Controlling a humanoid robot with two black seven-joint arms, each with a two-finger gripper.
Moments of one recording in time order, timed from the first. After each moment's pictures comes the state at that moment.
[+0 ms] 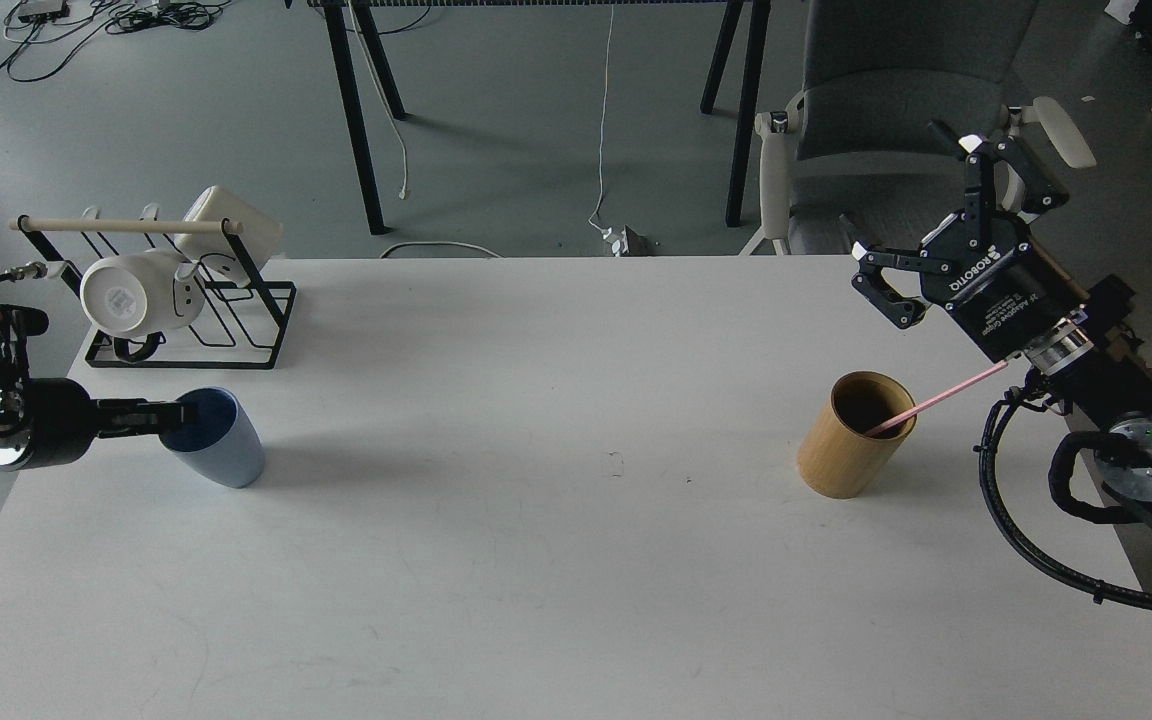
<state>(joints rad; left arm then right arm) -0.73 0.81 -0.29 -0.75 1.60 -0.40 -0.49 0.59 -0.70 0.58 1.23 -0.04 0.48 0.49</state>
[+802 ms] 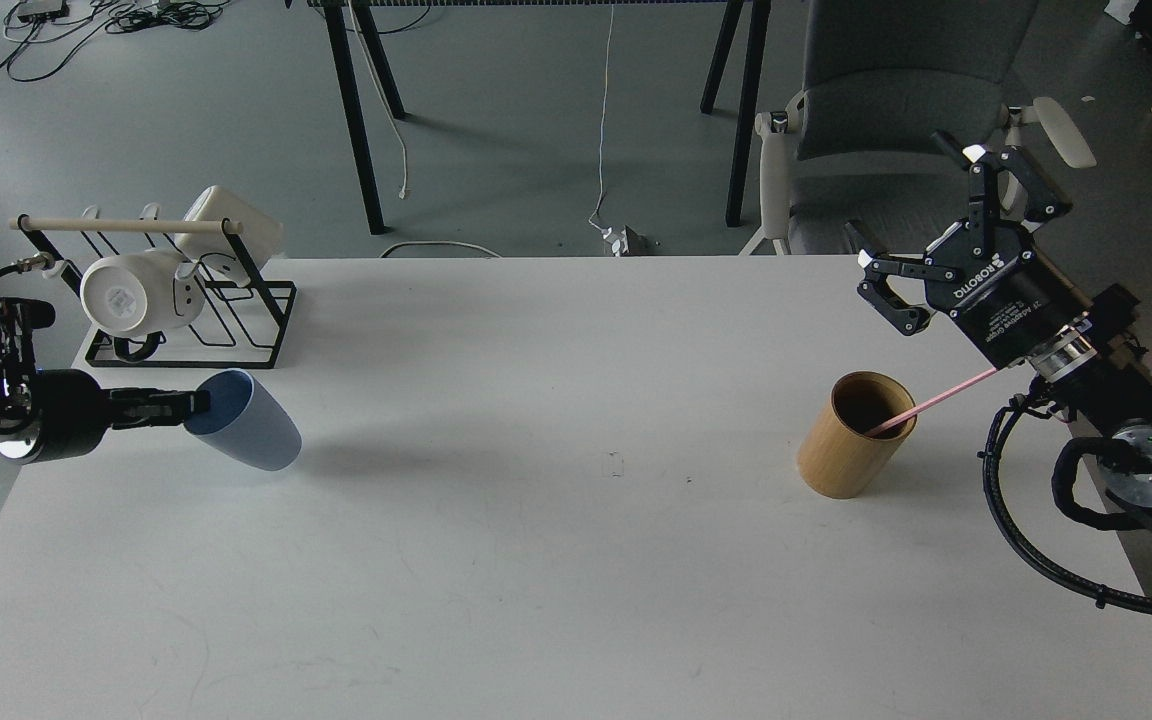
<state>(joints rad) -0.74 0.86 -0.31 -0.89 1.57 -0.36 -0.49 0.58 -0.70 0.59 1.21 -0.04 0.48 0.49</state>
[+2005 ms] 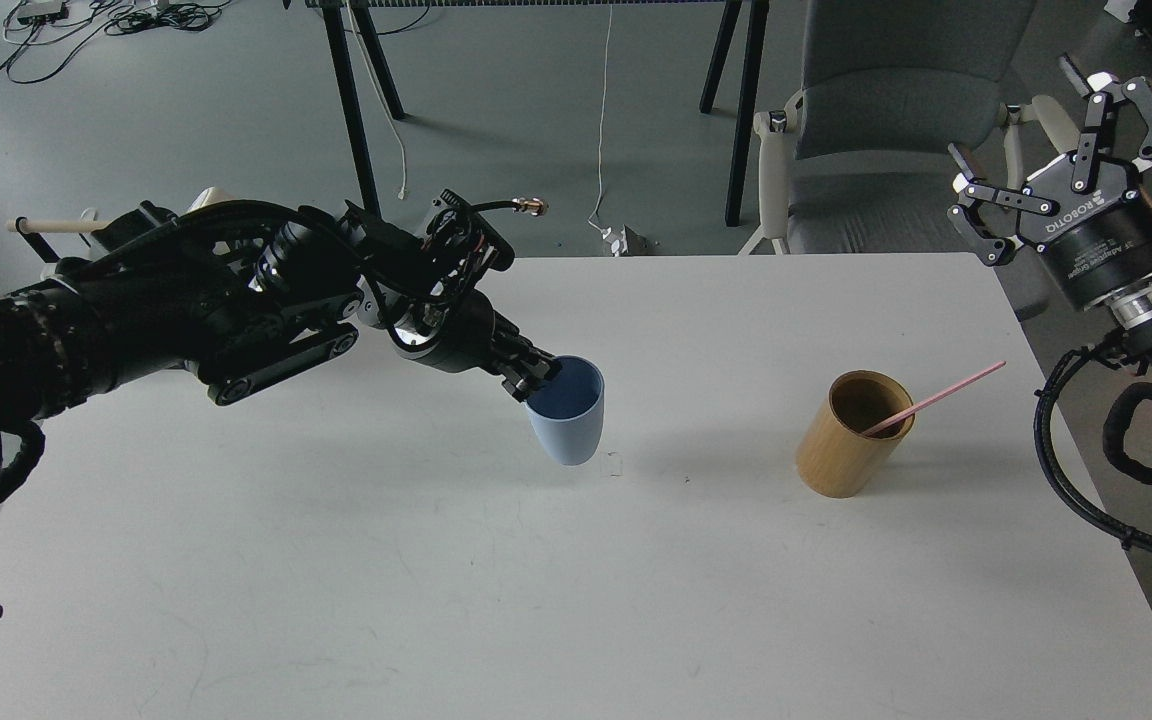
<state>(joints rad) -1.29 0.20 0.20 -0.80 1.66 -0.39 -0.49 0.58 -0.70 0.74 1.10 -0.03 0.47 0.49</state>
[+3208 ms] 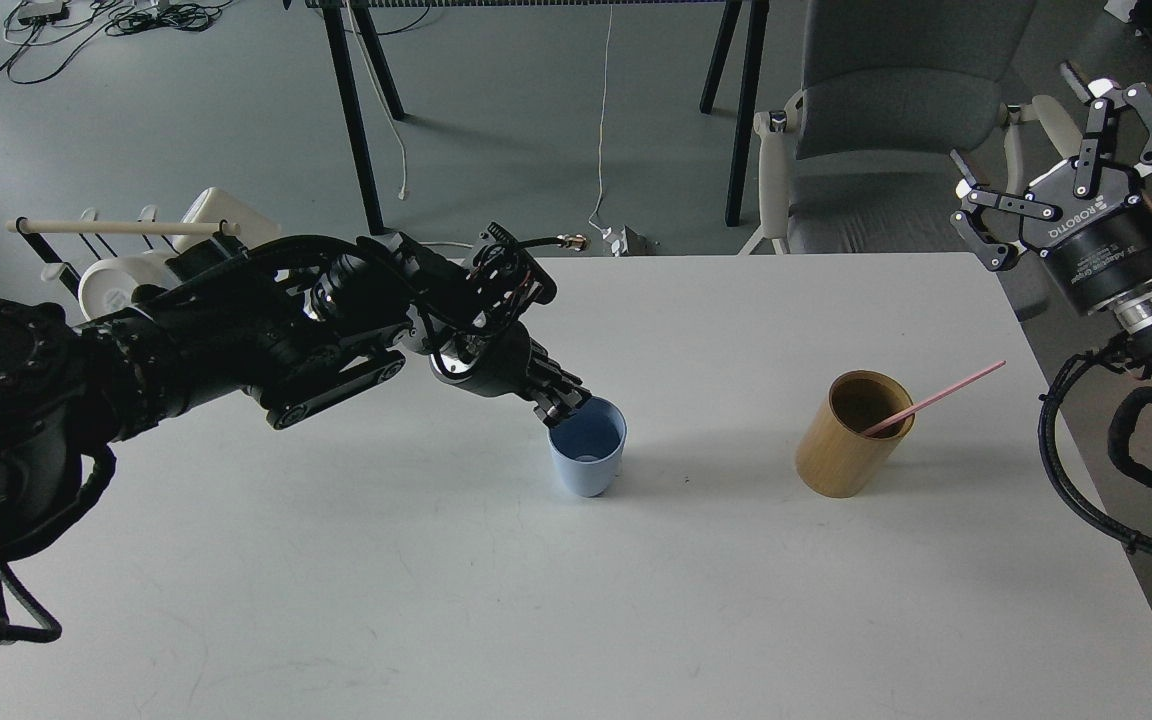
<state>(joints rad) -1.24 0.10 0.17 -0.70 1.68 -0.40 -0.49 0.57 -0.71 0.74 1.10 -0.04 0.48 0.49</state>
